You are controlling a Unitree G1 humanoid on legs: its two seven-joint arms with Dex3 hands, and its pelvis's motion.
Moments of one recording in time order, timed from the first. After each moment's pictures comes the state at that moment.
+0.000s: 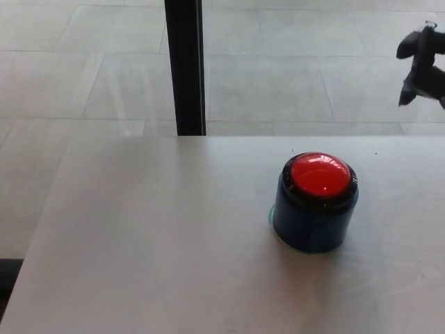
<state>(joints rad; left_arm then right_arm) -0.21 0.66 0.48 1.23 -0.21 0.04 0.00 -1.01 -0.43 -0.14 0.73 0.13 0.21 0.11</state>
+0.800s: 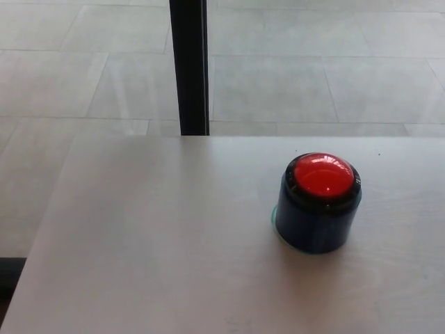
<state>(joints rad) -0.19 0.67 0.48 1.24 -0.21 0.04 0.00 -0.84 -0.86 -0.45 0.74 0.15 0.11 0.13</state>
